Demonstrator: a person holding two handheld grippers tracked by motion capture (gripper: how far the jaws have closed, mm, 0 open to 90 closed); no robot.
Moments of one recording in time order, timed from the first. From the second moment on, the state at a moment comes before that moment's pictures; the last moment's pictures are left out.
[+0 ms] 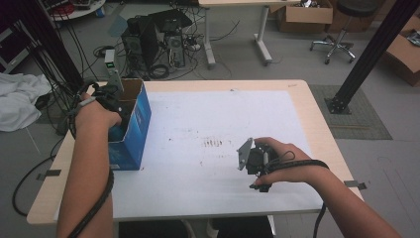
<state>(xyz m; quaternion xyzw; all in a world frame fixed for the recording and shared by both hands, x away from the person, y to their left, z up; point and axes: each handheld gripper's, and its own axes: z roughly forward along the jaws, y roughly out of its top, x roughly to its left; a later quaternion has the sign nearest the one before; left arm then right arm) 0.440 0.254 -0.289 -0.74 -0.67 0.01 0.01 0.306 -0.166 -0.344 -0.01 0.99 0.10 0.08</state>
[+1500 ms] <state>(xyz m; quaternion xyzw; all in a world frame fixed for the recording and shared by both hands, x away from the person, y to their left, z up) 0.431 0.249 -0.260 -0.74 -0.68 0.01 -0.01 0.302 -0.166 -0.337 -0.01 0.99 0.09 0.09</state>
